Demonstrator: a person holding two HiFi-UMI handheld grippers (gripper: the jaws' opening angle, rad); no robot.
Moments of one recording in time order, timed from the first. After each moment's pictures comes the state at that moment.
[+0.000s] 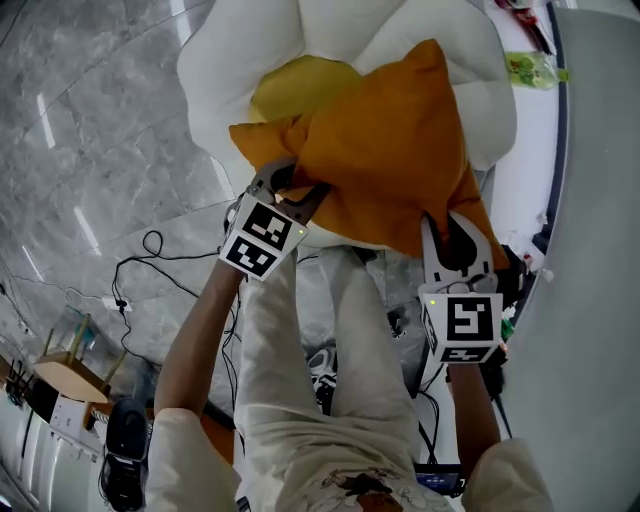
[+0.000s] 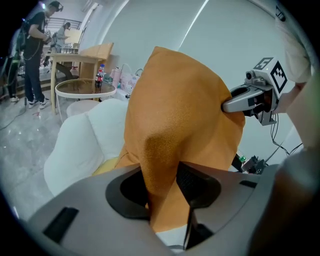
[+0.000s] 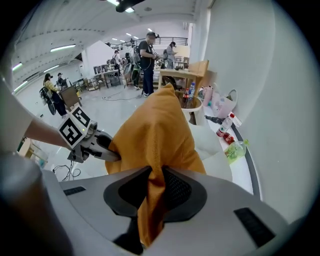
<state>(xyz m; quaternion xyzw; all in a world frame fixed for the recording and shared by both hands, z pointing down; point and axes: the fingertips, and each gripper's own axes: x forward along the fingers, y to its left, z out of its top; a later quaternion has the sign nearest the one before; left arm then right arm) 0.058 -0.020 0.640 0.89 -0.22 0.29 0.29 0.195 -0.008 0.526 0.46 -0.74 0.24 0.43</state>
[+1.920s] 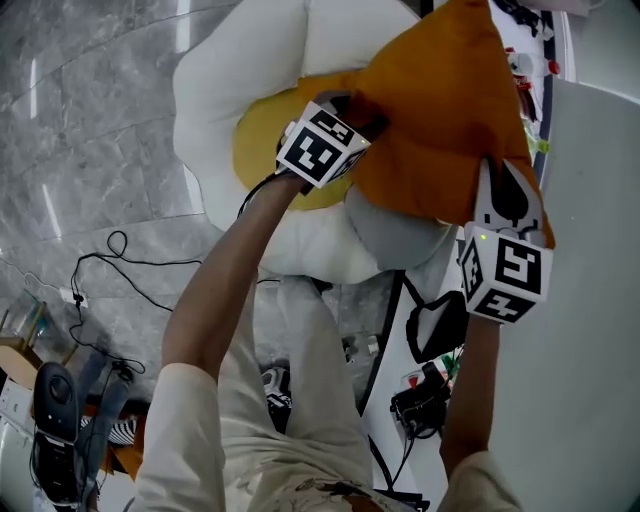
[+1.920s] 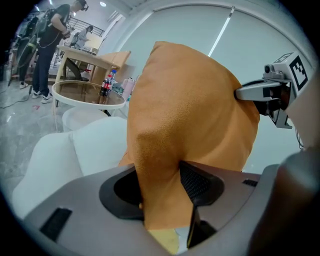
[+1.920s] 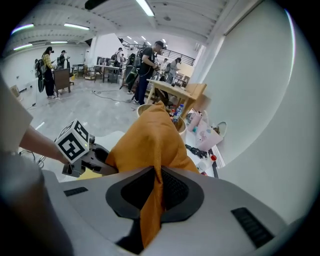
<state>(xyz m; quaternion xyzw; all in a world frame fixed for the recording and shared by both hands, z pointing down) 0.144 -0.232 0.666 0.88 -0.29 0.17 0.32 0.241 -0.222 0.486 0.52 -0.72 0.08 0.46</state>
